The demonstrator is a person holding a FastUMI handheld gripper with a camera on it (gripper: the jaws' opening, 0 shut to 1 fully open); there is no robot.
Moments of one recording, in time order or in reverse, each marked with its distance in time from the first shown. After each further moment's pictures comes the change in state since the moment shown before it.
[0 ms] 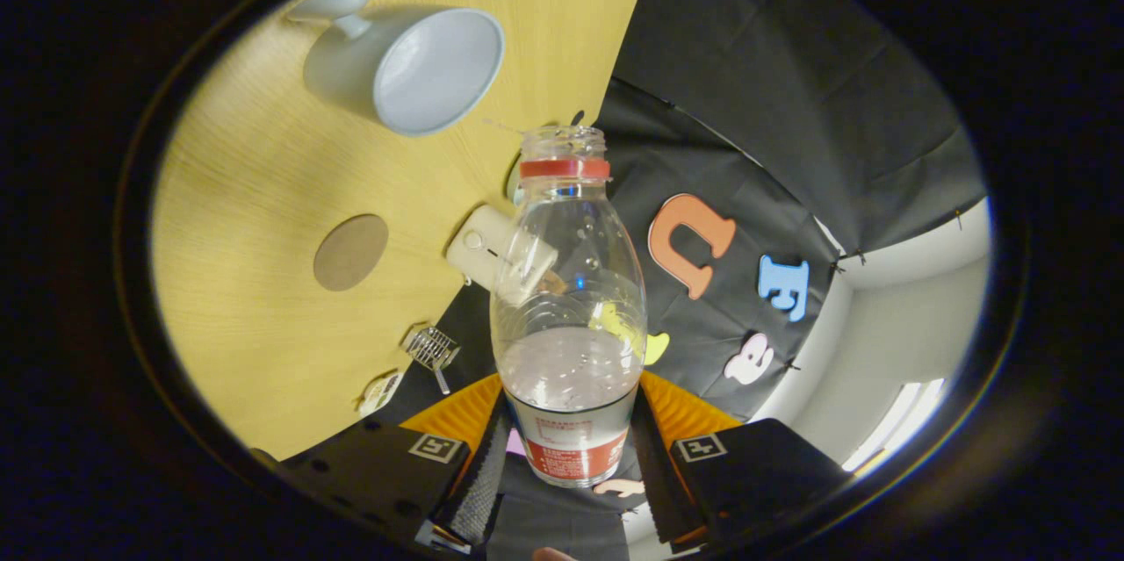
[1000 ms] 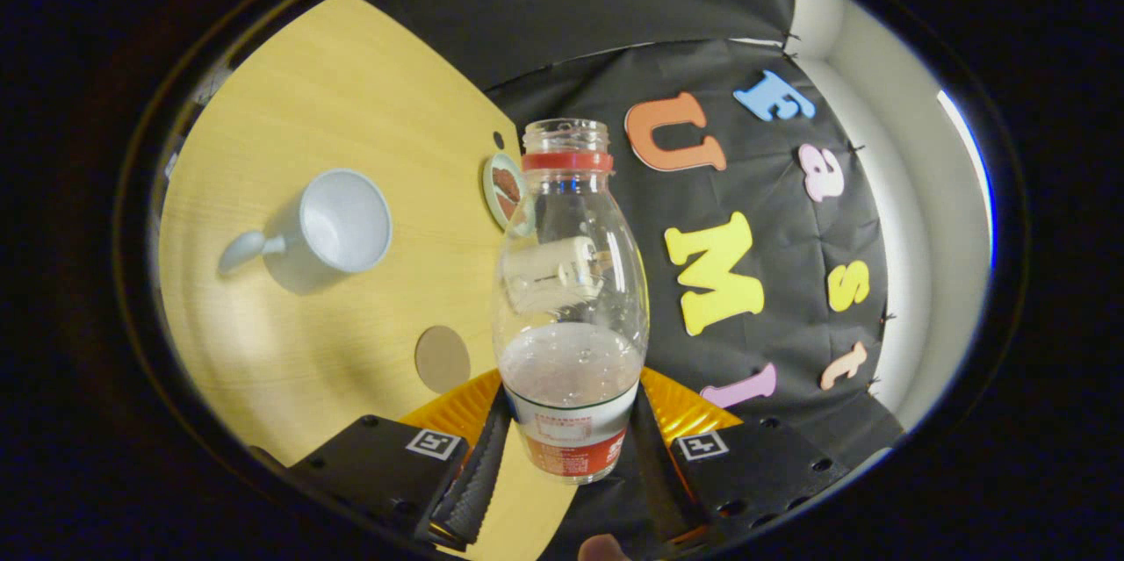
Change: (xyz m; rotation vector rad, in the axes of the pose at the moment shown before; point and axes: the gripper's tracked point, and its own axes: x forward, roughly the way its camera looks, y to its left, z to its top) arm -0.027 0.031 -0.015 0.911 0.016 0.222
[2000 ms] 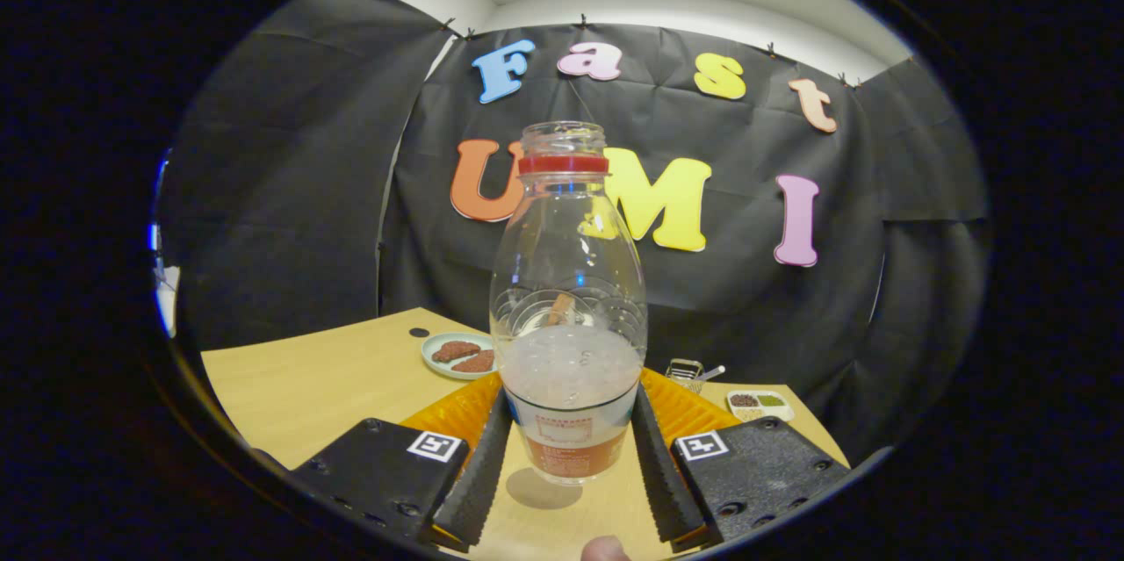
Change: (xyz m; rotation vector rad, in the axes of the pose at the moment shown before) arm 0.064 -0.090 0.013 1.097 -0.187 0.026
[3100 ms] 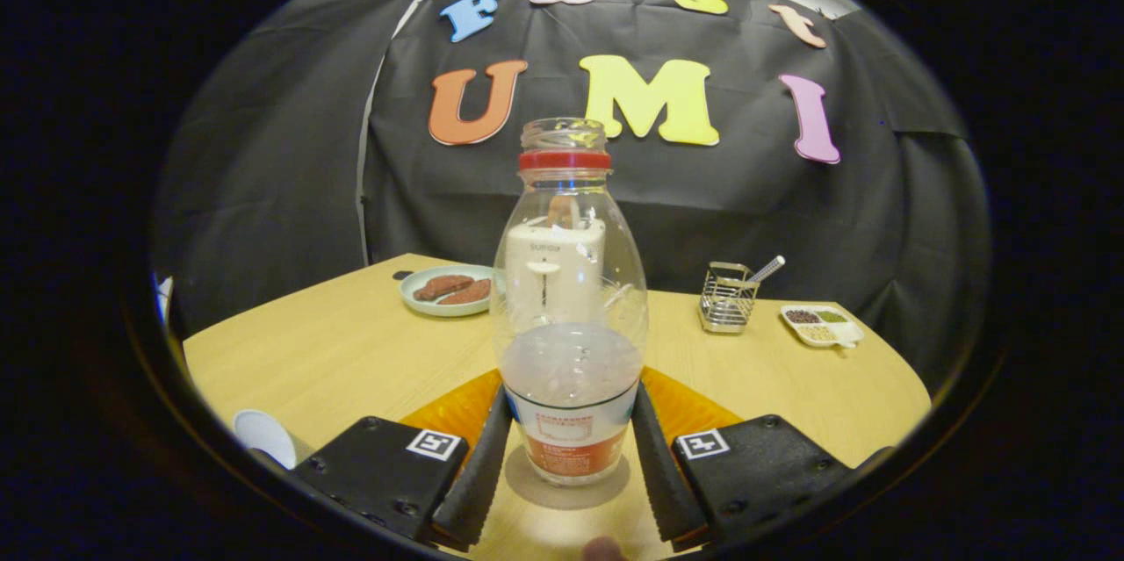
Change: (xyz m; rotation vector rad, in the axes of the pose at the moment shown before) arm 0.080 0.006 -0.149 0.076 0.188 0.000
